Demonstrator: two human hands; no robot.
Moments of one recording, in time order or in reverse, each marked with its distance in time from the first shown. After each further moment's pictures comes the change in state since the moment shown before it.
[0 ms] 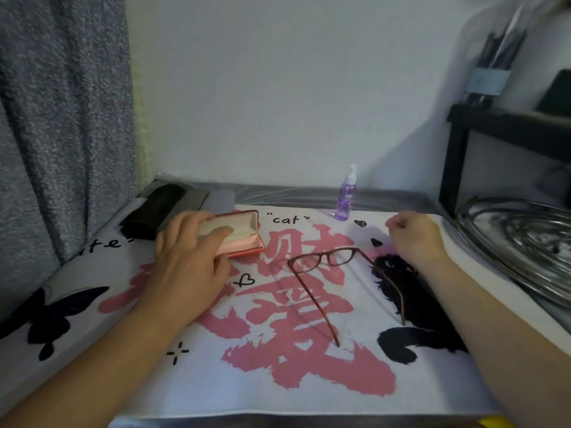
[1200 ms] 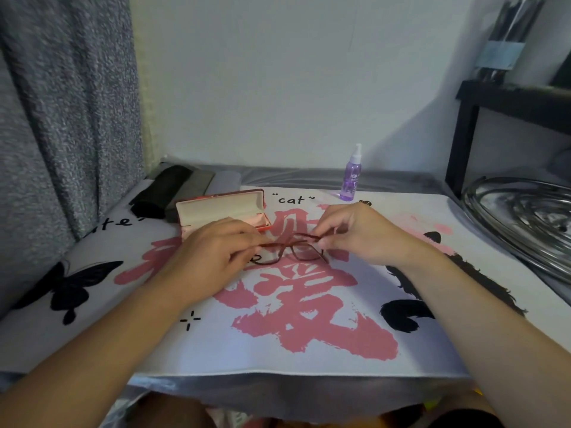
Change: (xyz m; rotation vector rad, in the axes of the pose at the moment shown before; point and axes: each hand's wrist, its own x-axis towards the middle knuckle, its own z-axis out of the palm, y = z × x) left_hand -0.003 0.000 0.004 -0.432 -0.183 0.319; right_hand -0.072 -0.066 0.009 0.279 -0.670 -0.572
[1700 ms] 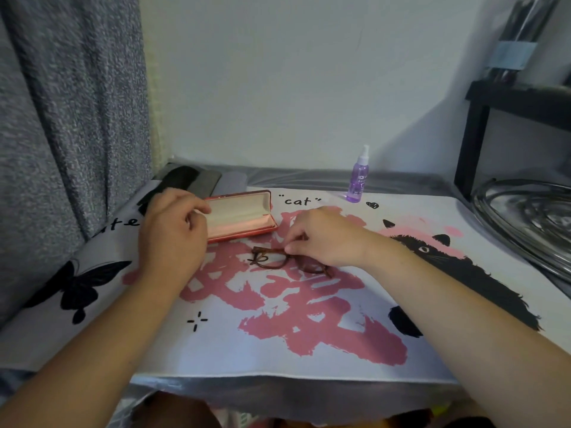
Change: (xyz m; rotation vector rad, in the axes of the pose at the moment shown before) left_hand -0.004 -0.012 -0.023 0.076 0.531 -0.495; right_hand 0.032 -0.039 0.040 -0.464 -0.170 -0.008
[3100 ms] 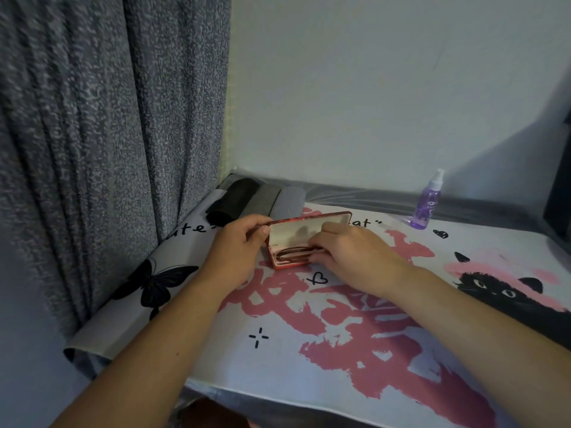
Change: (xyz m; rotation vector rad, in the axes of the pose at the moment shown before) left_hand 0.011 -0.017 -0.008 -0.262 -0.361 -0.359; right_hand 0.049 -0.009 0.034 -0.301 0.286 -0.375
